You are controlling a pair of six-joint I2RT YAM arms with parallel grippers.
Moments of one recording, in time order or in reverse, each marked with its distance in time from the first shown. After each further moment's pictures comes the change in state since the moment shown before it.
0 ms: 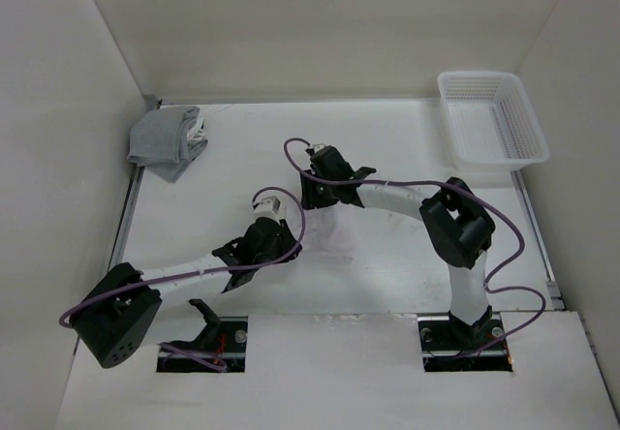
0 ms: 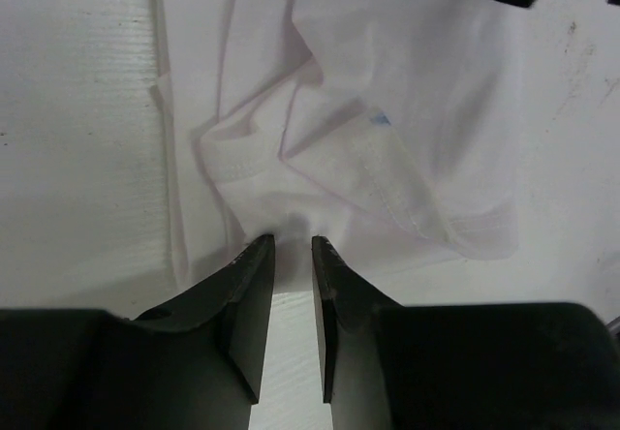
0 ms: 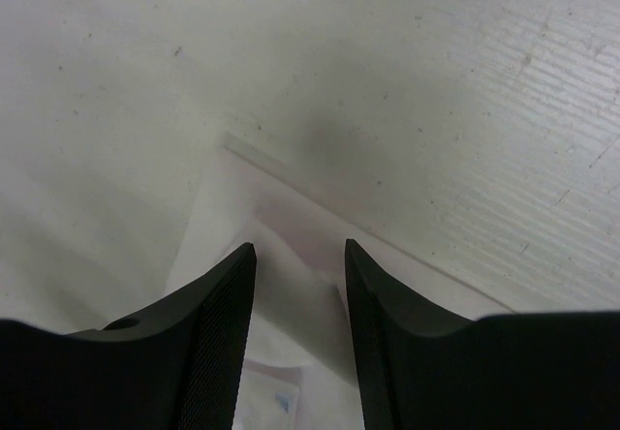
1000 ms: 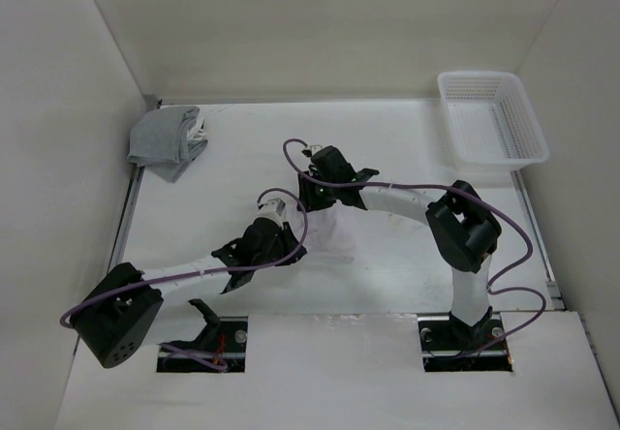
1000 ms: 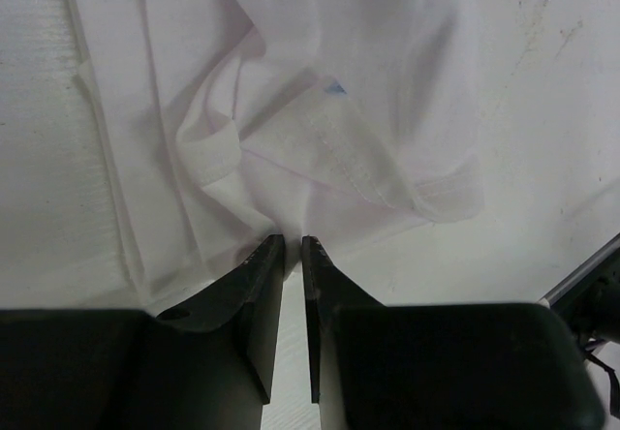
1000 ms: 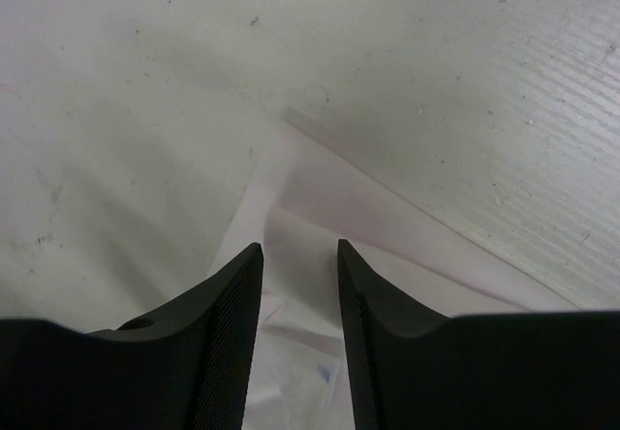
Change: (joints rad) left arm 0.013 0.003 -0.022 0.058 0.134 0.015; right arm 0.013 -0.052 -0.040 0.027 -0.091 -0.005
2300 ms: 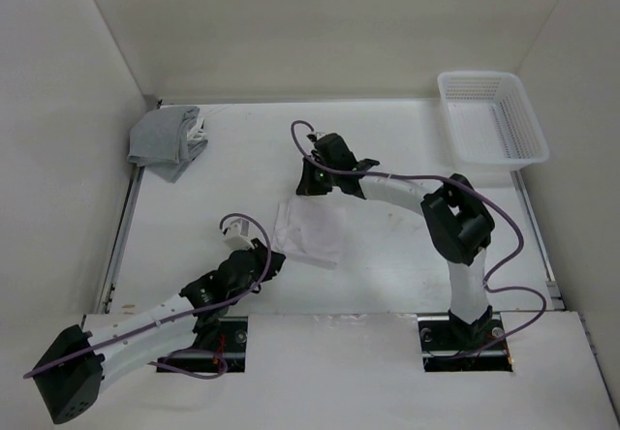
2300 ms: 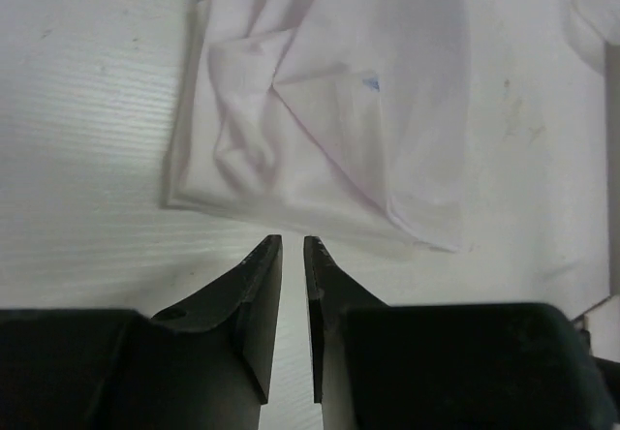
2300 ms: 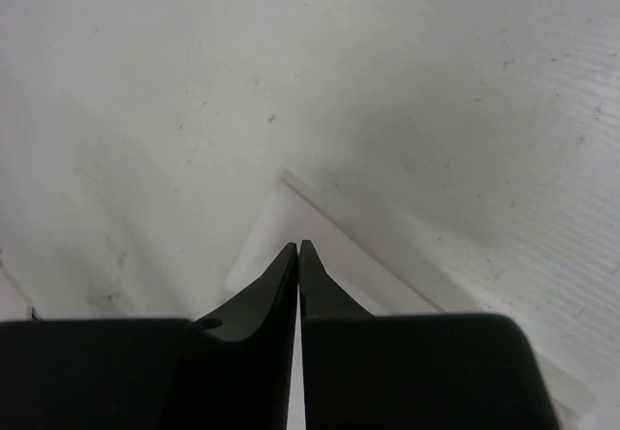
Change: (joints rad) left arm -0.103 -0.541 -0.255 -0.140 -0.326 -0.194; right arm -0.061 0.065 0.088 0.063 -0.061 0.116
